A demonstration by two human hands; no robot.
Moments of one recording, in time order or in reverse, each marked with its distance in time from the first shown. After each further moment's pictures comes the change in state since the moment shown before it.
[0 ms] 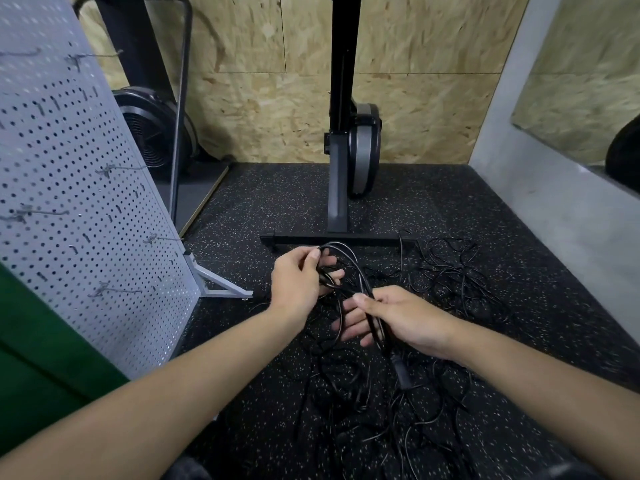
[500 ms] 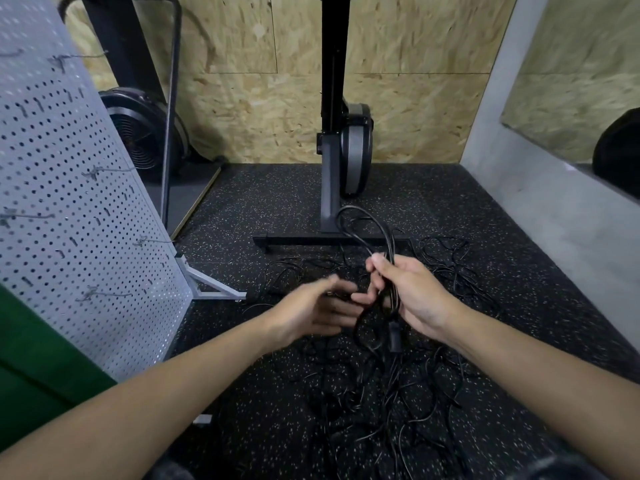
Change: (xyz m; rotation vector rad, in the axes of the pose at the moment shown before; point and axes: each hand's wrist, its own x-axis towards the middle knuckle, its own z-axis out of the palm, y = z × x) left_hand -0.011 -0.010 -0.012 0.197 -0.654 -0.324; right_hand 0.002 -0.012 -0.018 0.341 0.295 -0.155
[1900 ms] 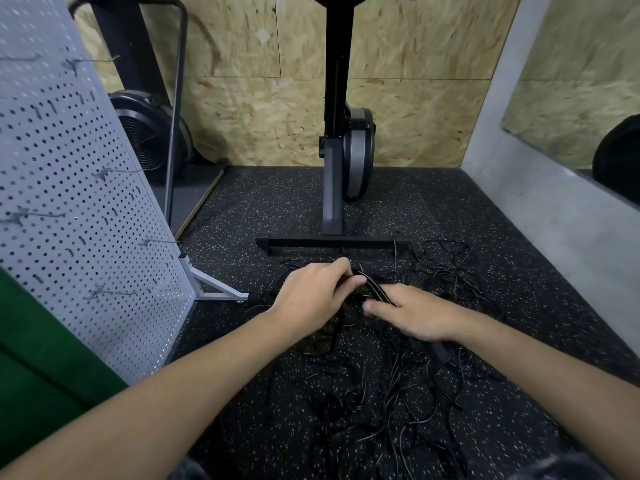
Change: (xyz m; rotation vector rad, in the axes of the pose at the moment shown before) left_hand 0.001 0.013 0.005 1.200 0.505 0.667; right_hand 0.000 0.005 -0.022 -1.111 -0.267 -0.007
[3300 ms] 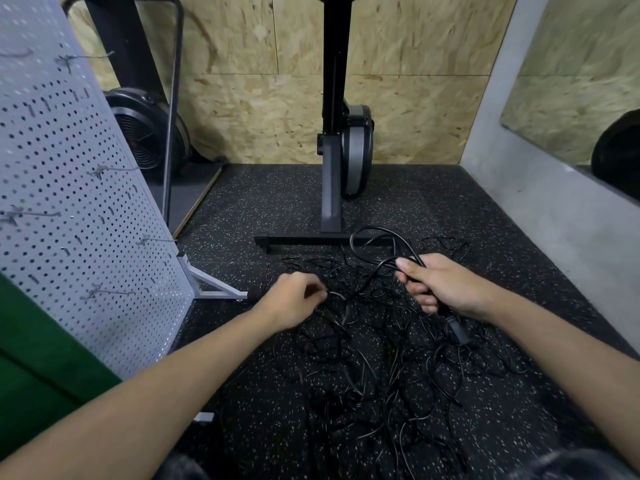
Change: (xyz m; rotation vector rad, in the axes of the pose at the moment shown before) left_hand -0.007 -0.049 0.012 -0.196 -0.340 -0.359; right_hand -0.008 0.020 -0.034 0.625 0.093 0.054
